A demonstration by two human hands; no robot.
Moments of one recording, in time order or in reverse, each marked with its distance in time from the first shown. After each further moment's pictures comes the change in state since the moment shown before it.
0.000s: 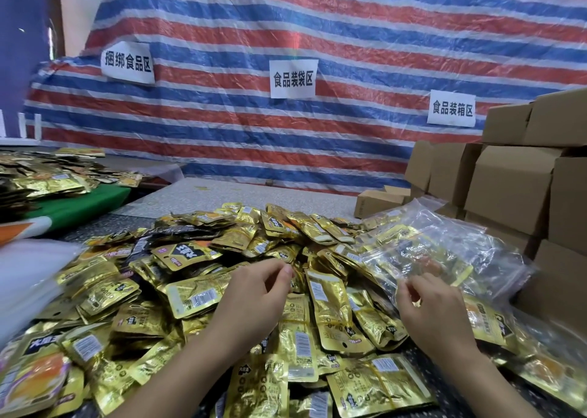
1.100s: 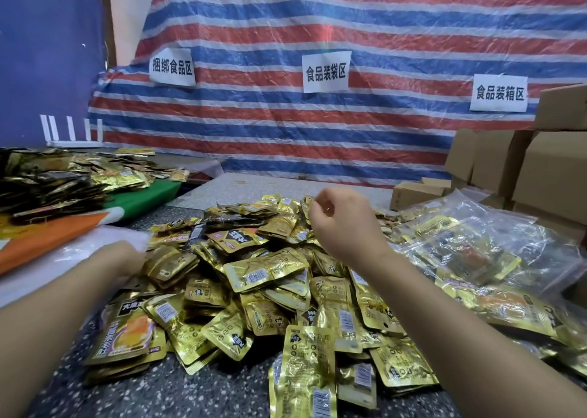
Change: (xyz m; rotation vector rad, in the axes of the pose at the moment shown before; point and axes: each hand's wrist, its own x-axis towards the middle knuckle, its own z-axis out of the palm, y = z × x) left_hand 0.029 -0.165 -0.239 0.983 -0.037 -0.832; right_hand 0.069 -0.205 -0.016 0.421 -0.189 -0.138
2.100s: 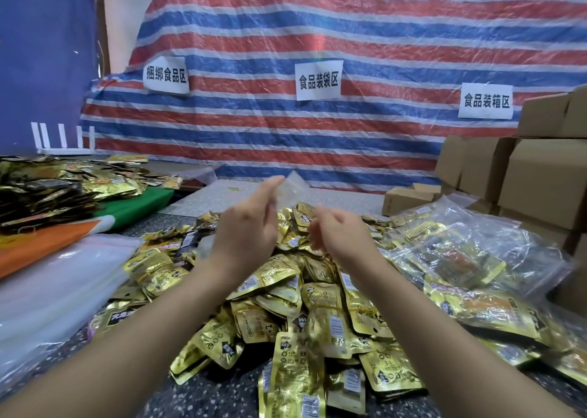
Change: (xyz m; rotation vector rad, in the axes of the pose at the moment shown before) left_hand -0.167 0.174 -0.045 -0.679 0.722 1.023; right_hand -0.012 0.007 -0.003 0.513 -0.137 0.385
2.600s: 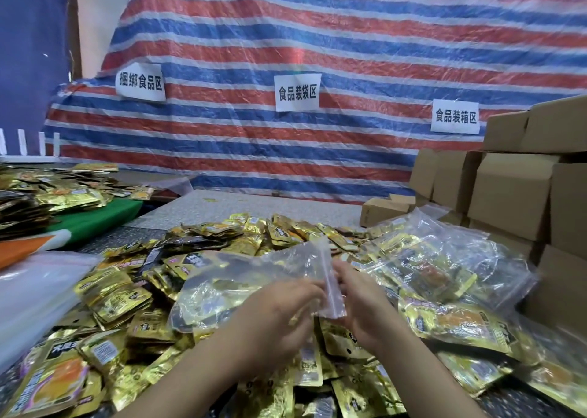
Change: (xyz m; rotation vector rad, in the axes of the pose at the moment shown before) left_hand -0.059 0.043 0.050 -0.248 -0.488 0.160; right_hand -0.022 0.066 -0.039 0.477 -0.062 0.339
